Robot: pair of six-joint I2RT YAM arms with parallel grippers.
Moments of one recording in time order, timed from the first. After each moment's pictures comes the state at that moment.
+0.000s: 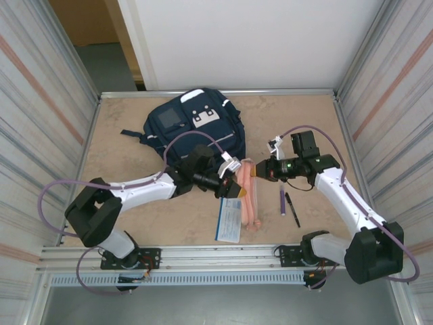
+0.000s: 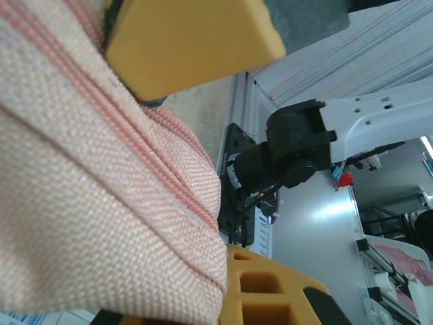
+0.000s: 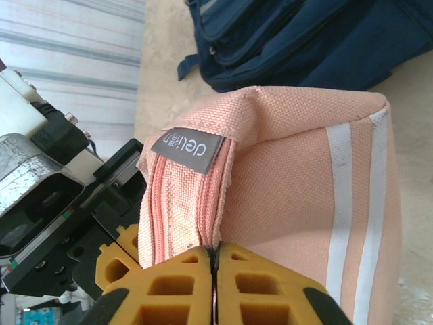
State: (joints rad) left arm -0.83 1.53 0.87 0.13 0.86 -0.39; right arm 0.25 1.16 0.87 -0.65 -0.87 0.43
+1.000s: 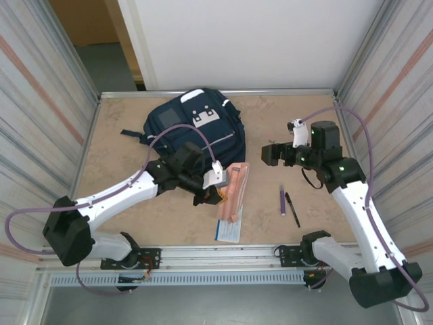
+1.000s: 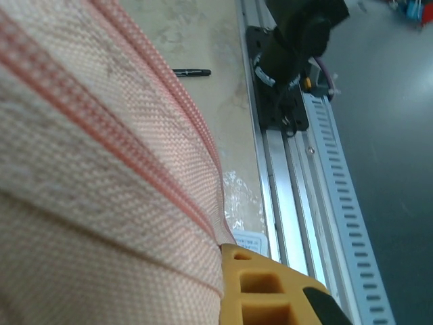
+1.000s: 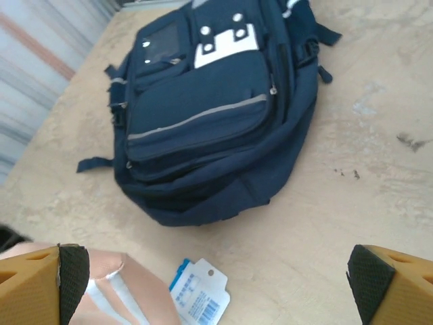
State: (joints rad) left arm -0.80 1.33 0.99 -0.55 0.75 0.48; right arm 0.25 0.95 1.06 -0.73 -0.43 0.17
